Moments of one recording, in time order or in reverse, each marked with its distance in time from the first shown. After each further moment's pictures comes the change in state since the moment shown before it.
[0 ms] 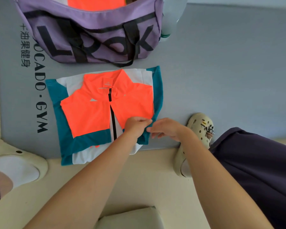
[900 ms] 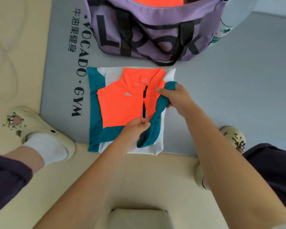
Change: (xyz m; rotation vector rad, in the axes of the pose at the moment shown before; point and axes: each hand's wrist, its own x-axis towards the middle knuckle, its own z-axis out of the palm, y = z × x) left_hand -0.031 -0.039 -0.107 -0.351 -0.125 0.067; right_hand 0.055 -0.133 0.034 0.213 0.337 -0.254
